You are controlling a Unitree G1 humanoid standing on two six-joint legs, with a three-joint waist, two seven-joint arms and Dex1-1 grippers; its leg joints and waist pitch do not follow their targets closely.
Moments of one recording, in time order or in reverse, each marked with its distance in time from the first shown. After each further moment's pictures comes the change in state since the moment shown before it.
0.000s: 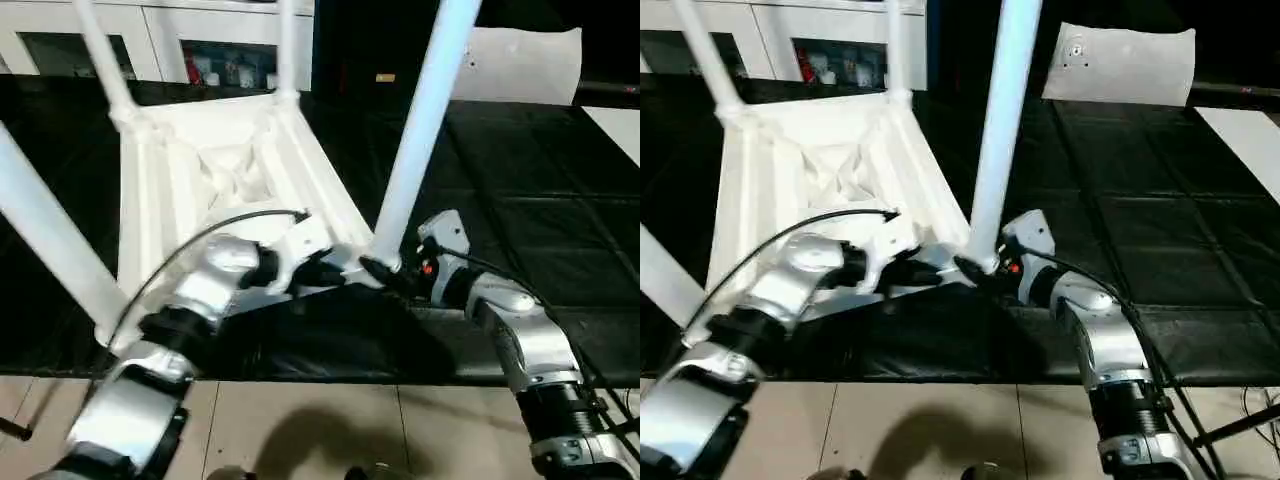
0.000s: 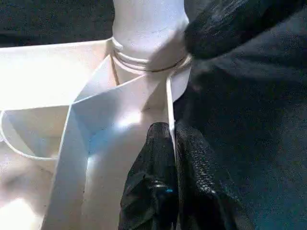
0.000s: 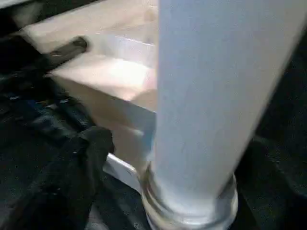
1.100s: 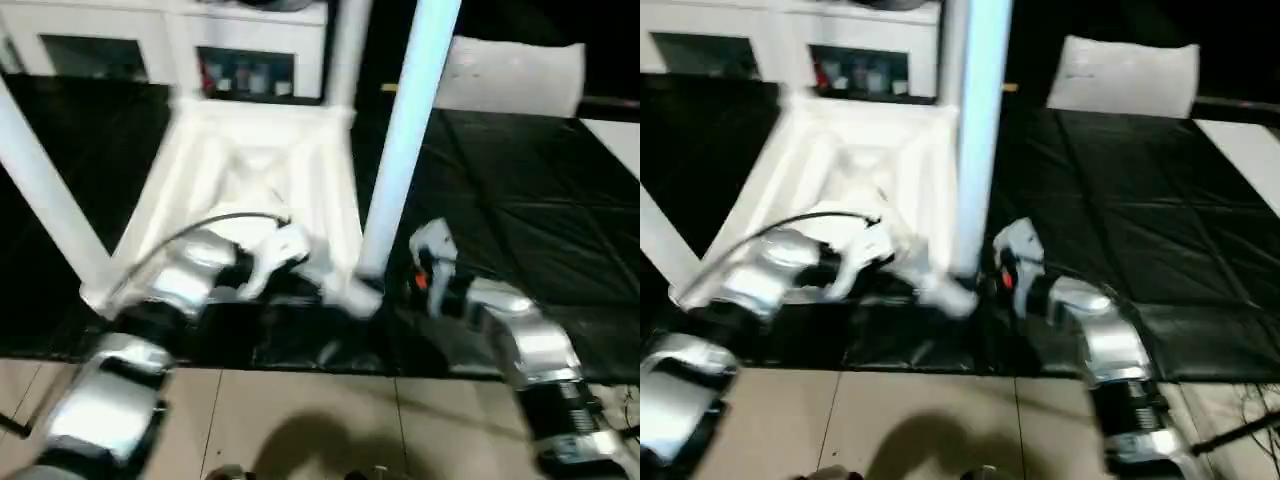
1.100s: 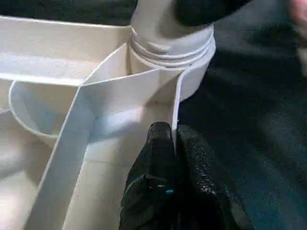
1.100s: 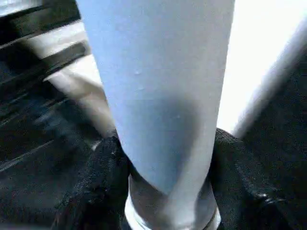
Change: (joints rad) left arm -0.032 -0.019 0.011 0.053 -0.011 0.102 0.038; right arm -0.009 0.091 -0.025 0.042 0.000 0.080 -0.121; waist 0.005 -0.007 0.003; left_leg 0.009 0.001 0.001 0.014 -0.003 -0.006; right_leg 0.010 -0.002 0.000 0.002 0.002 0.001
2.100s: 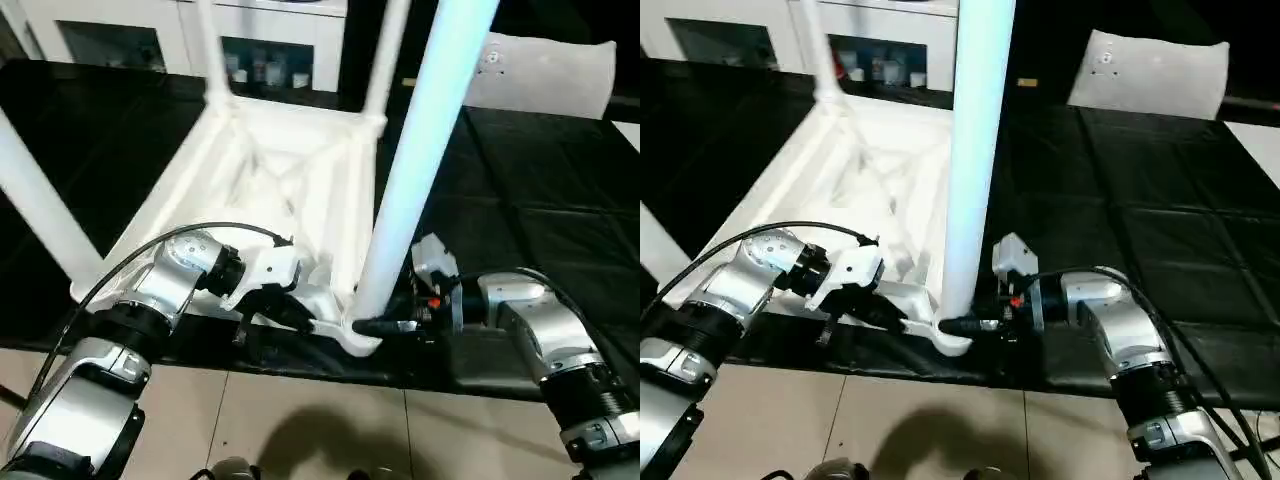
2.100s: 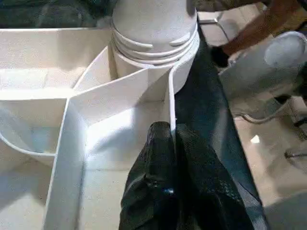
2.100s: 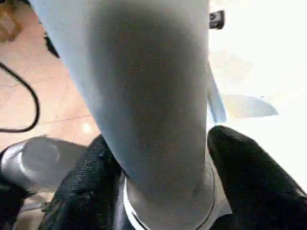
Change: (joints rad) left arm 0.030 0.165 -0.105 -0.087 -0.029 -0.230 -0.421; right arm -0.054 -0.220 0.175 0.044 0.089 -0.127 0.612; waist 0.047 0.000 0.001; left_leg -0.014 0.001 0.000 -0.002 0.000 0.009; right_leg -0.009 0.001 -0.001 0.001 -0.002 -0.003
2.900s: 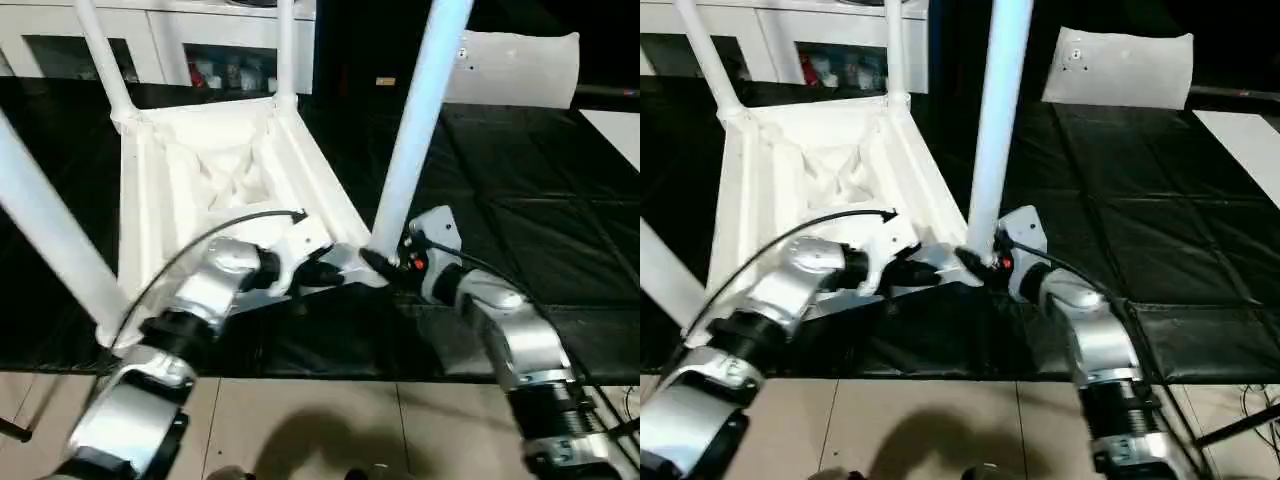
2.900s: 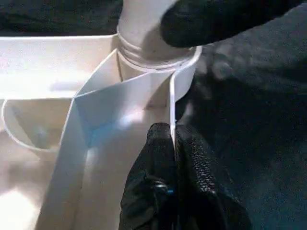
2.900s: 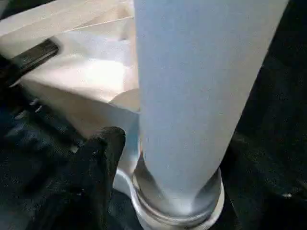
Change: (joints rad) left arm 0.024 -0.169 0.102 -0.036 0.029 0.259 0.473; right arm 0.057 0.159 -0.133 -0.108 -0.128 0.102 -0.629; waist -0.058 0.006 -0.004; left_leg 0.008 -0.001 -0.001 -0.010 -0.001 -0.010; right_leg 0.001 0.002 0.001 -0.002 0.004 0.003
